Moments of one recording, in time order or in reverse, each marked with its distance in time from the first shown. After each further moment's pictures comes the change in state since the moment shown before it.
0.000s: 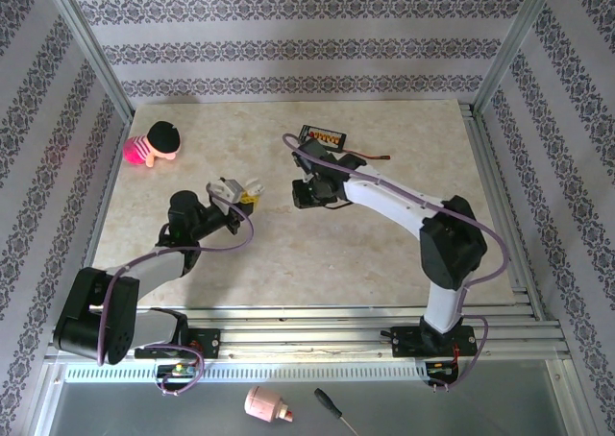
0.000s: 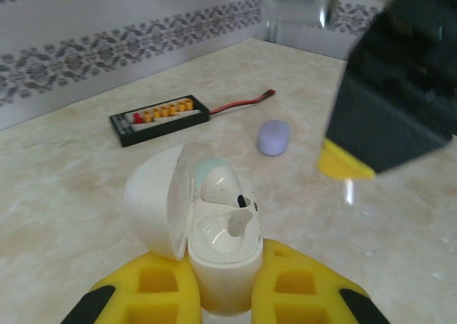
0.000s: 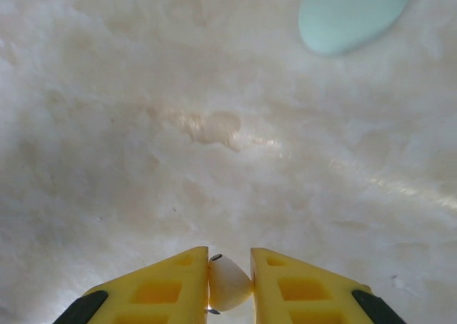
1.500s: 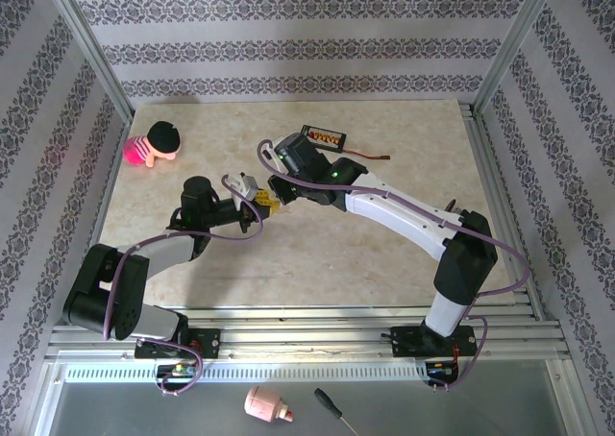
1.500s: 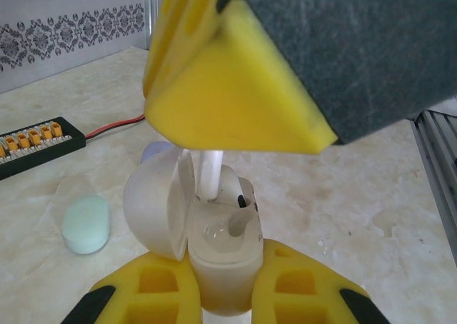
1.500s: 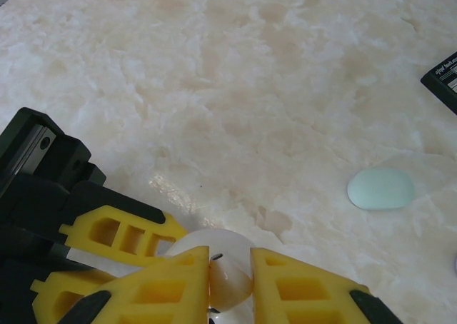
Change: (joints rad) left arm -0.048 0.136 0.138 -0.018 0.287 -0.064; right arm 0.147 -0.084 0.090 0.102 0.119 -0.291
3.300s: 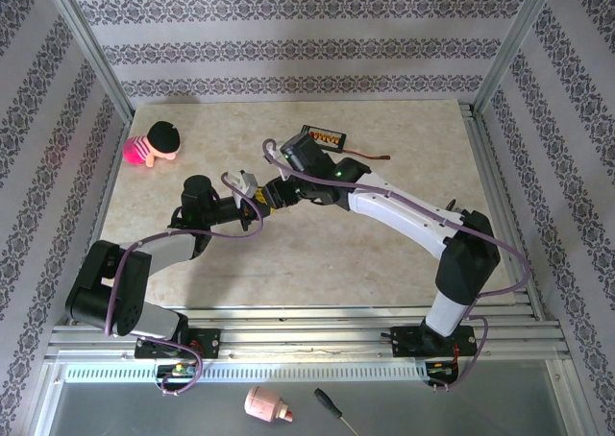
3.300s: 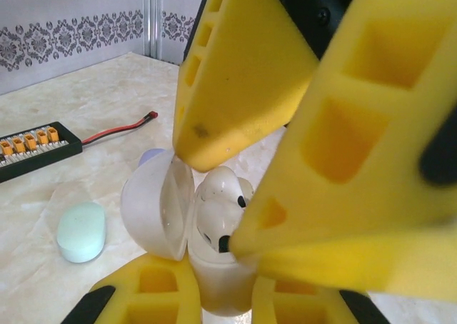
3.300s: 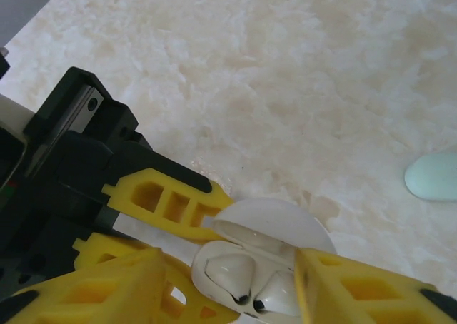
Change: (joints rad) left arm 0.000 0.023 0.008 0.053 0.011 -0.051; right arm -0.040 -0.015 -0.047 0.017 -0.182 0.031
